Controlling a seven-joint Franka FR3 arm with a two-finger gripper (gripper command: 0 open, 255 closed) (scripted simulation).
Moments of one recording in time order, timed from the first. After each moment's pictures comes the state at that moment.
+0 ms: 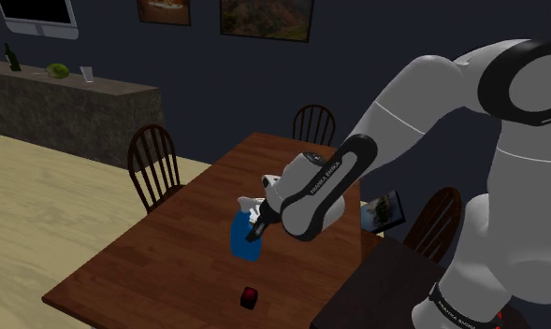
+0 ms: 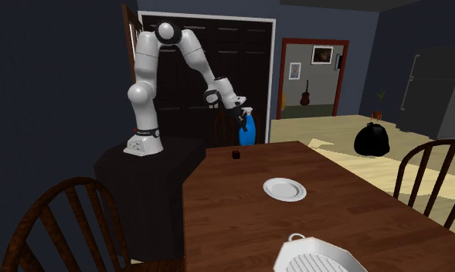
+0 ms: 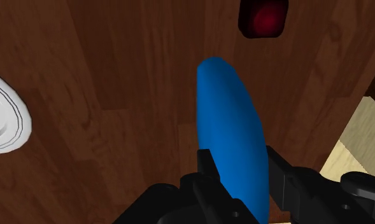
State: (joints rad) arm 0.39 0.22 0.11 -2.52 0.45 3.21 -0.45
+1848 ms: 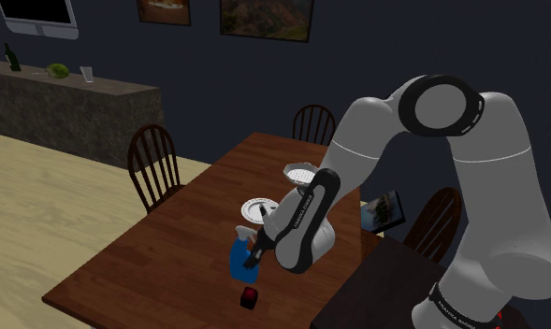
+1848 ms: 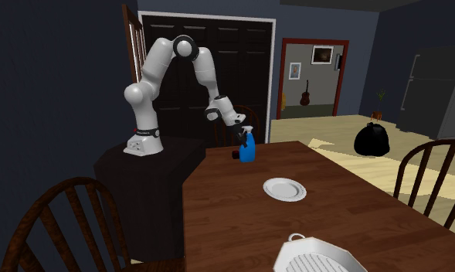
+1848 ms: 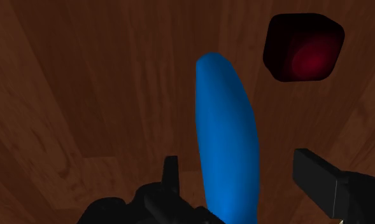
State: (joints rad) arm 0.20 0.55 0.30 -2.44 0.40 3.47 -0.48
